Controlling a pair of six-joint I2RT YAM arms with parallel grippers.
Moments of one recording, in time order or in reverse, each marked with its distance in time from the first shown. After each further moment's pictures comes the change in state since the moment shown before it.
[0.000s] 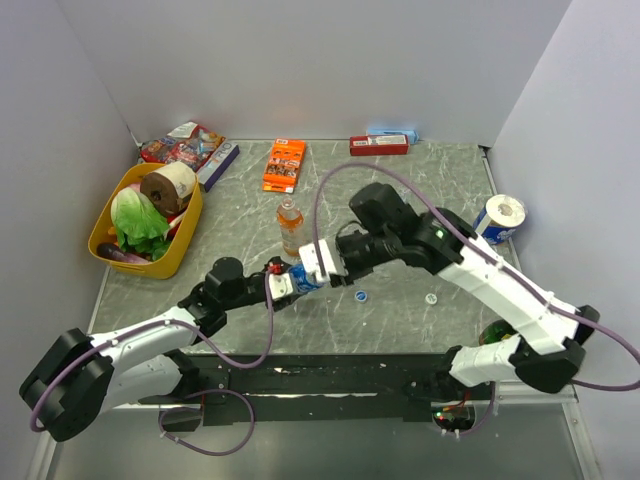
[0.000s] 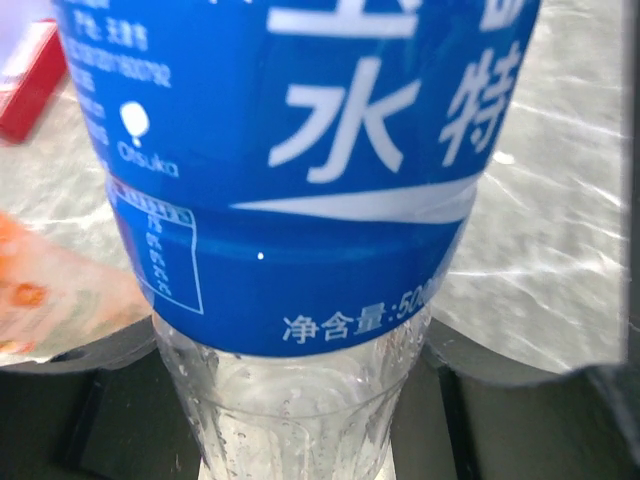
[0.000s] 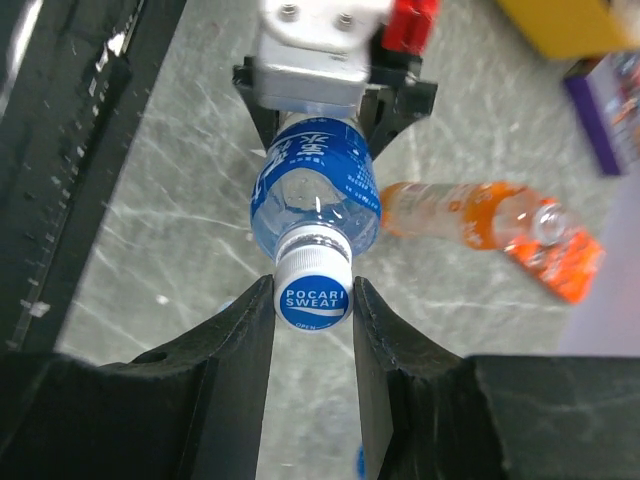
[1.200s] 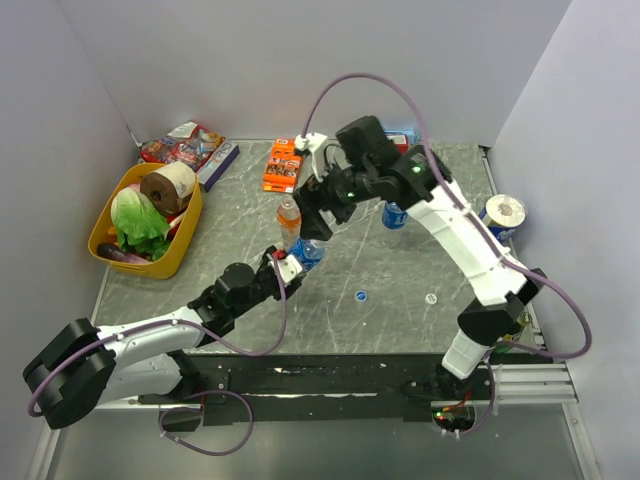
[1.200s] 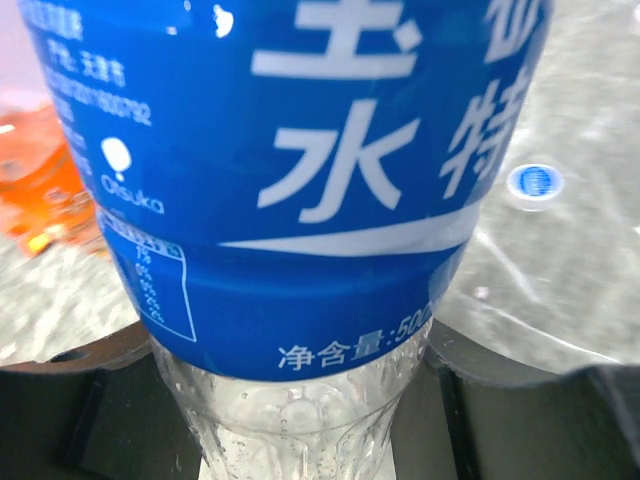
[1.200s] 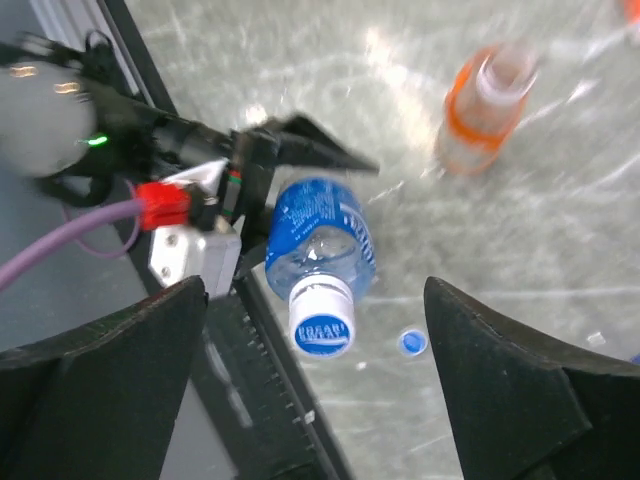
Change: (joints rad) left arm -0.131 0.047 0.016 0.087 -0.523 -0.173; right arm -0.178 0.388 0.550 -0.133 0.028 0.934
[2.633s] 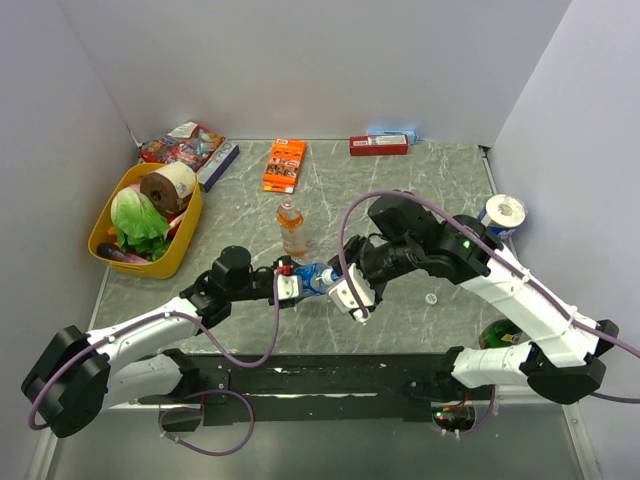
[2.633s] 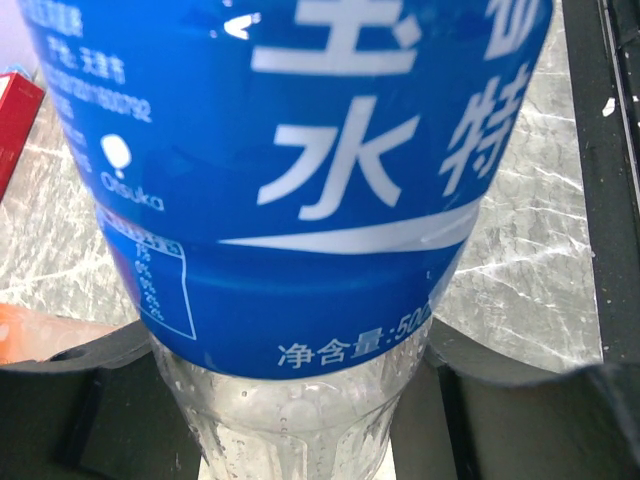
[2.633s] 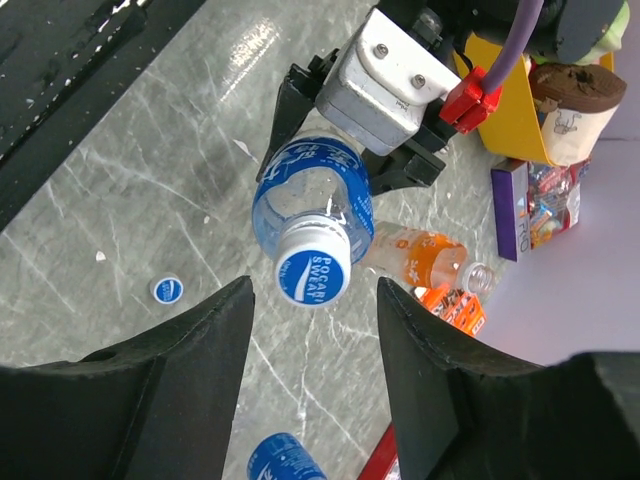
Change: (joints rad) left arm 0.119 -0.023 0.103 -0.256 0.613 0.293; right arm 0.172 -0.468 -0.541 0.014 -0.114 -1.326
